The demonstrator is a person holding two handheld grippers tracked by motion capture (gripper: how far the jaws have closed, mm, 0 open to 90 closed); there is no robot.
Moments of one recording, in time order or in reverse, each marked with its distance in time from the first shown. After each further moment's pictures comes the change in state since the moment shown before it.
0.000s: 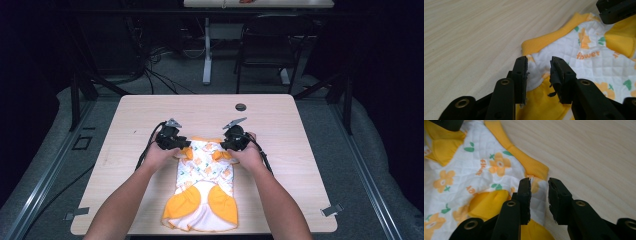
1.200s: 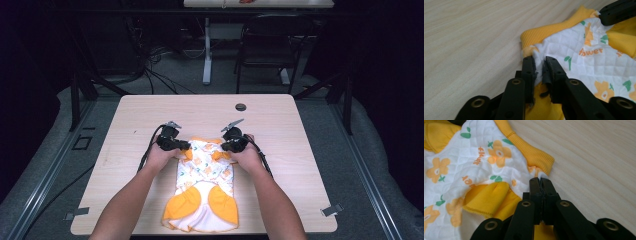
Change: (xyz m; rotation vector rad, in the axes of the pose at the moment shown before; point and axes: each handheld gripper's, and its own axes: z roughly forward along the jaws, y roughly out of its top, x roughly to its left) left arm 0.005 -0.007 0.008 0.035 -0.056 -0.103; right arm 0.003 -0.002 0.007 0.047 0.025 -0.024
